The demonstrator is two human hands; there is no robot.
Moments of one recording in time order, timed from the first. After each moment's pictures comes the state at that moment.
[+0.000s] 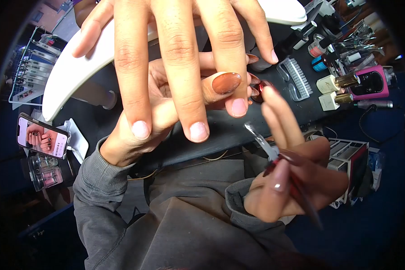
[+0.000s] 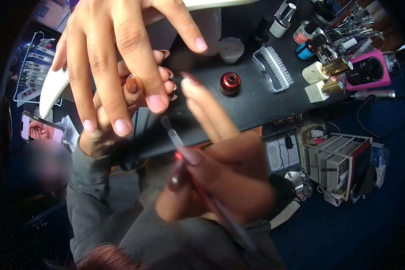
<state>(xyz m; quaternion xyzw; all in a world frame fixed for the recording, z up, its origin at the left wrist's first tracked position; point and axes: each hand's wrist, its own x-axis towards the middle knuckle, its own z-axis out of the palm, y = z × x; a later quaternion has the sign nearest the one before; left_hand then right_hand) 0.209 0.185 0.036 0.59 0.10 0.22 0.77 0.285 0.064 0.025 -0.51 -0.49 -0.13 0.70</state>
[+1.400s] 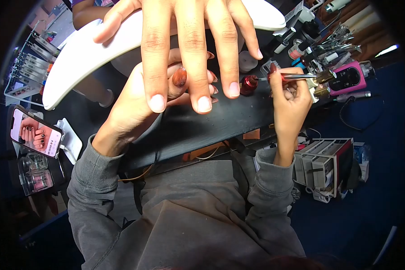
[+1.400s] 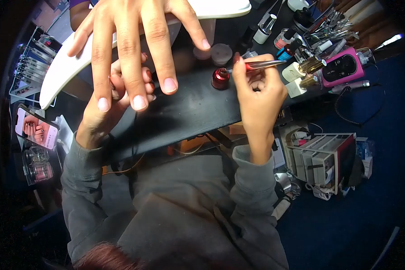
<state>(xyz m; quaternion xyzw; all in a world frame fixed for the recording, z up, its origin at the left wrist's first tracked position) 0.190 0.207 0.044 0.61 0.08 0.10 0.78 0.354 0.064 0.004 -0.70 -0.33 -0.05 0.63</state>
